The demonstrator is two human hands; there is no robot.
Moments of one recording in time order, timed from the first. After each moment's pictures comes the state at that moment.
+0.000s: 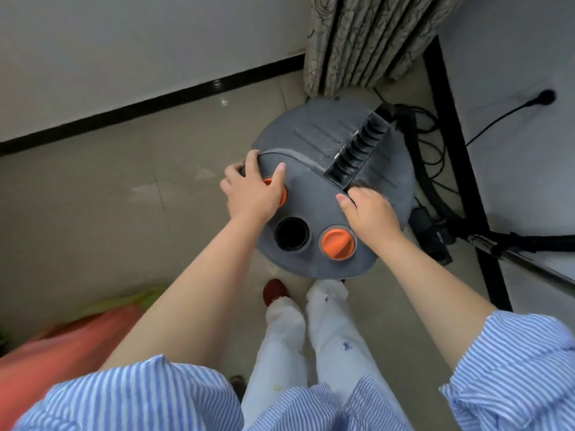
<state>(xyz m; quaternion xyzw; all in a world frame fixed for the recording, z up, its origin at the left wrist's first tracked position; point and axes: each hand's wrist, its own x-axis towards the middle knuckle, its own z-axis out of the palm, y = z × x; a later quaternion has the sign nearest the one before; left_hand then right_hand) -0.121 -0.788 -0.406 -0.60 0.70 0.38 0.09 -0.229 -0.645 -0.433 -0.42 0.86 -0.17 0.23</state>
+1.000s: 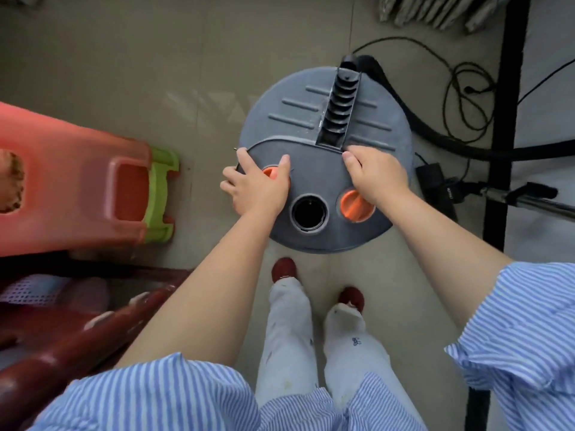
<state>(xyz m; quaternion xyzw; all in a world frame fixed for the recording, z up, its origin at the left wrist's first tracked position) 0.098 -0.505 -0.410 -0.77 0.53 0.34 0.02 -0.061 -0.458 -0.427 -0.52 0.80 -0.06 0.30</state>
